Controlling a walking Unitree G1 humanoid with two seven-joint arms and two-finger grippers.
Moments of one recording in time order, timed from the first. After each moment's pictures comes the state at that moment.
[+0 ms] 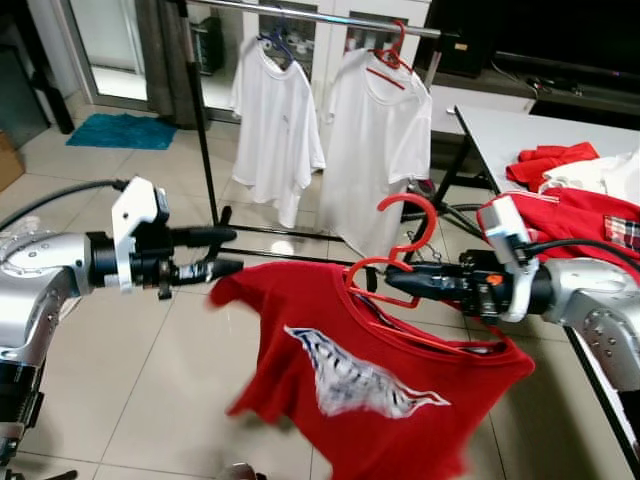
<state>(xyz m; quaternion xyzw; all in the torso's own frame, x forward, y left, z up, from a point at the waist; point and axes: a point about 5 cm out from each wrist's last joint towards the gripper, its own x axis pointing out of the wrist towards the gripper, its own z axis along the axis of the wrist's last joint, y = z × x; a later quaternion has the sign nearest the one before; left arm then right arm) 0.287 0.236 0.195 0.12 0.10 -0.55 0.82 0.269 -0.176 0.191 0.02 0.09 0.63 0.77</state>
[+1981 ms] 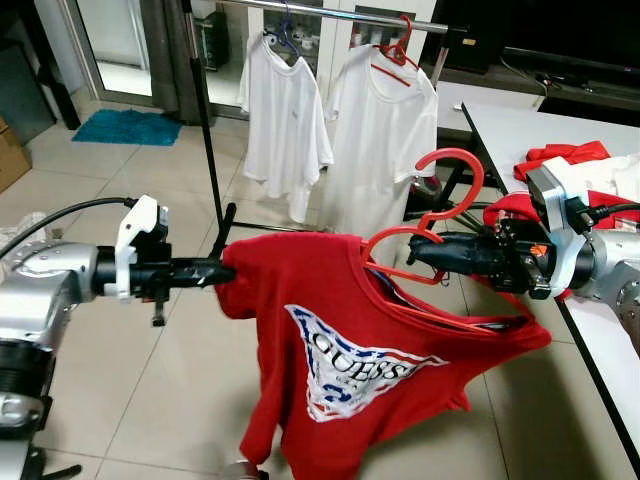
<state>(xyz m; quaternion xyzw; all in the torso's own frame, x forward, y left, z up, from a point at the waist) 0.300 0.246 0.170 0.07 0.14 -0.58 0.80 0.274 -0.190 0.225 0.04 0.04 0.67 0.74</state>
